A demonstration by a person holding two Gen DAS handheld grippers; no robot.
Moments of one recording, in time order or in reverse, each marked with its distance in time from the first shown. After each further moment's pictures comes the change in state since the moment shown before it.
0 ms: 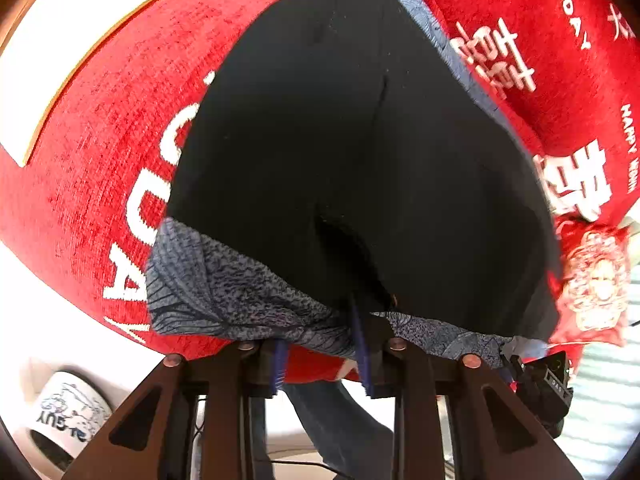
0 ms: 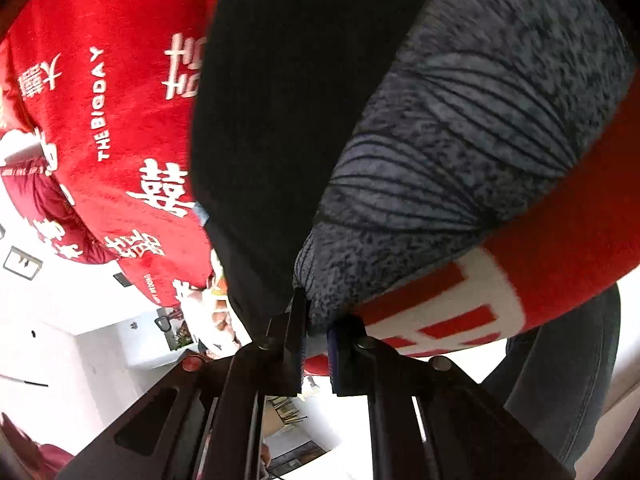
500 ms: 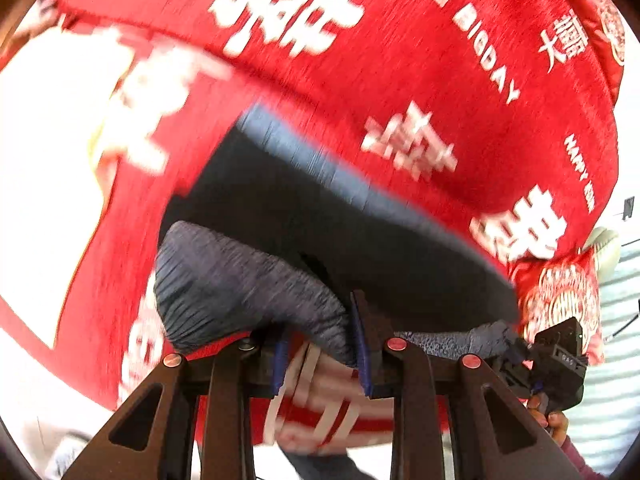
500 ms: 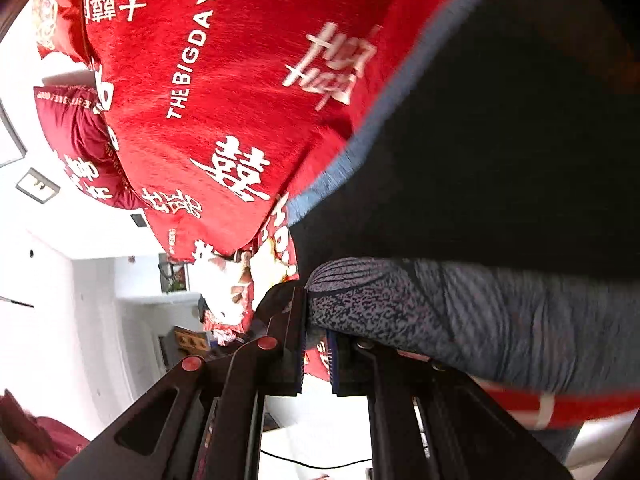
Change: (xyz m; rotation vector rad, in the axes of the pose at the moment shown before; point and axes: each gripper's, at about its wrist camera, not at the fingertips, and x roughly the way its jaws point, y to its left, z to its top) left arm -0.081 -0.113 0.099 0.137 -0.239 -0.048; right arm 0.002 0.171 0.098 -0.280 0.114 0.015
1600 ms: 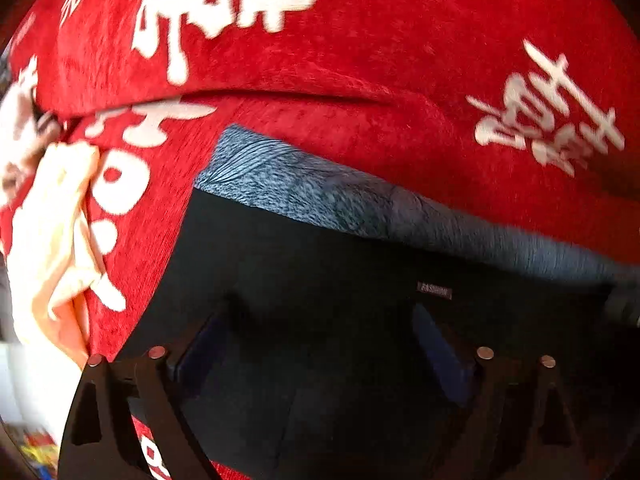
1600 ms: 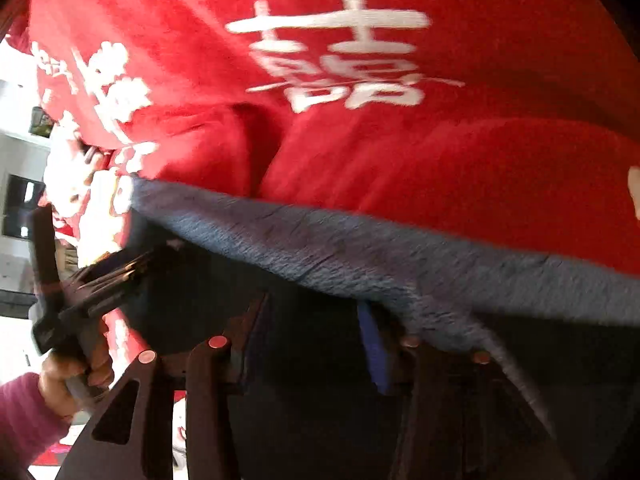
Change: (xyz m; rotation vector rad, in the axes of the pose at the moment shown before) left arm 0.183 -0.031 0.063 0.208 0.017 0.598; right arm 0.139 0.010 0.161 -0.517 0.258 -0.557
